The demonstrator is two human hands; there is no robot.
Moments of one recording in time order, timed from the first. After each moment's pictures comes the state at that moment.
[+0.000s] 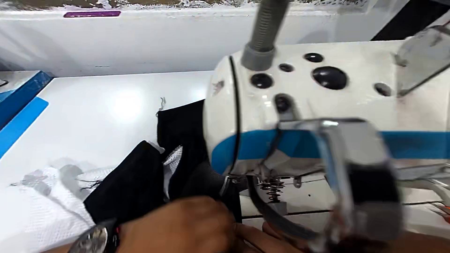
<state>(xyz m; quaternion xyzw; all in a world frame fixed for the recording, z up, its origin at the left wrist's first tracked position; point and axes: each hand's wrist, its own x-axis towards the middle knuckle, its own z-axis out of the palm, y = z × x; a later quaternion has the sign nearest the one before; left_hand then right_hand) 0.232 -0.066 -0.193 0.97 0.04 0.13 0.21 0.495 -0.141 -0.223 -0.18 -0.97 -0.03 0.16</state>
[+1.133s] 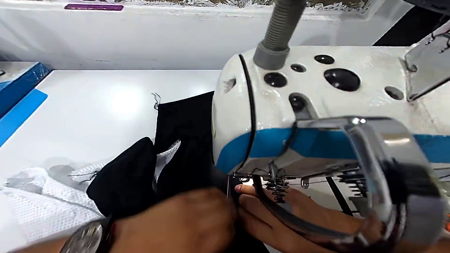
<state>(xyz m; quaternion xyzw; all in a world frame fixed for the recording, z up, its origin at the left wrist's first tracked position) 0.233 -0.068 -0.187 0.97 0.06 0.12 0.18 0.510 -0.100 -0.227 -0.22 -0.95 -0.06 0.22</state>
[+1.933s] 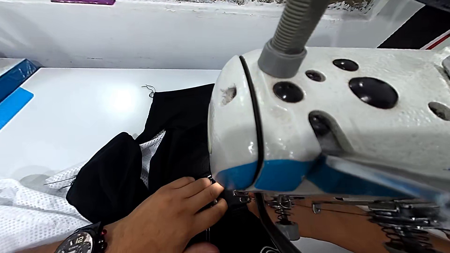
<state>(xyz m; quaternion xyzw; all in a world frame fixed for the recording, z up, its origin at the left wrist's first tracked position) 0.233 -0.039 -0.218 0.98 0.13 0.15 -0.01 0.534 -0.080 -0.212 -0.26 -0.95 0.01 0.15</state>
